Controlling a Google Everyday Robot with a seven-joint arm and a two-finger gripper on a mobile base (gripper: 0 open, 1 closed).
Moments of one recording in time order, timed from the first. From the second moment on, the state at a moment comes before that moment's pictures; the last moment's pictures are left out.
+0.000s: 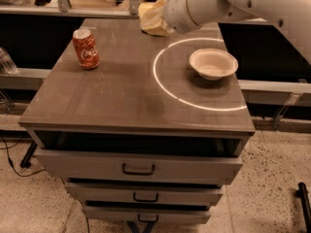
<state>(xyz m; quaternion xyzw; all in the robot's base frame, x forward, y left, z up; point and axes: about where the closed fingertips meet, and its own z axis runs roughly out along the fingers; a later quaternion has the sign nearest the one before) 0.662 0.010 0.995 -0.63 0.57 0.03 0.52</state>
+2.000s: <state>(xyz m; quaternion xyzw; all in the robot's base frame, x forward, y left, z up) 0.672 -0.158 0.909 -0.61 0.69 -0.01 0.40</state>
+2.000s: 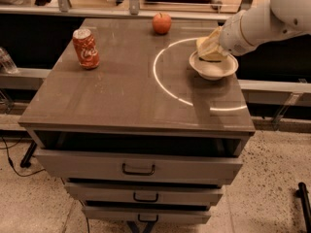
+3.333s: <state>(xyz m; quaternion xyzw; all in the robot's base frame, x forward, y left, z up) 0.663 -0.146 0.962 -0.58 0.66 0.00 0.47</state>
